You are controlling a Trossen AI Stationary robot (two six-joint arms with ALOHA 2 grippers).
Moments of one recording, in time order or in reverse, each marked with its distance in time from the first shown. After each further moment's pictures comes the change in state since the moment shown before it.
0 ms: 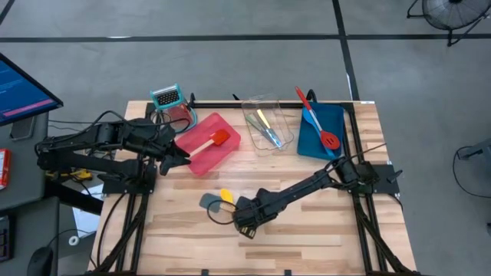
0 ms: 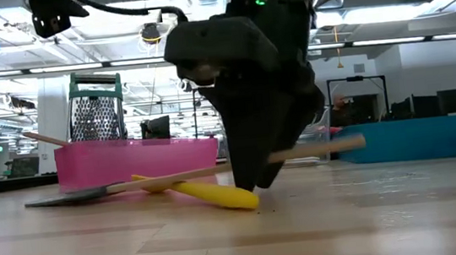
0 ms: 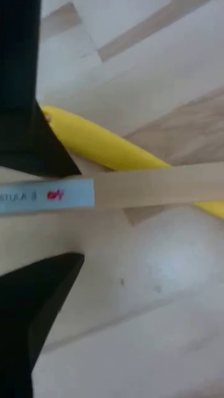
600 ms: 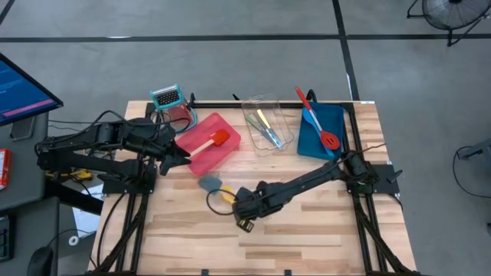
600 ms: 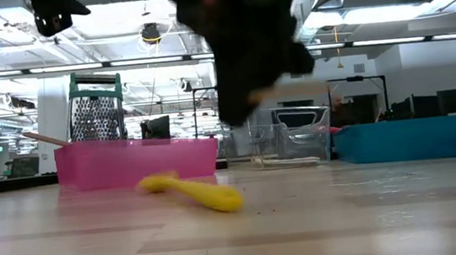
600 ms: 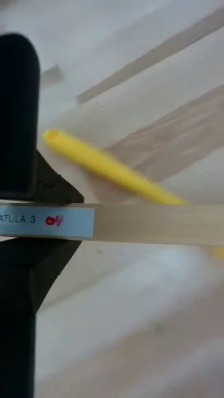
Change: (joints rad) left arm 0.000 -0.001 0.000 0.016 0.000 0.015; right arm -0.030 -0.122 -0.001 -0.002 0.040 0.030
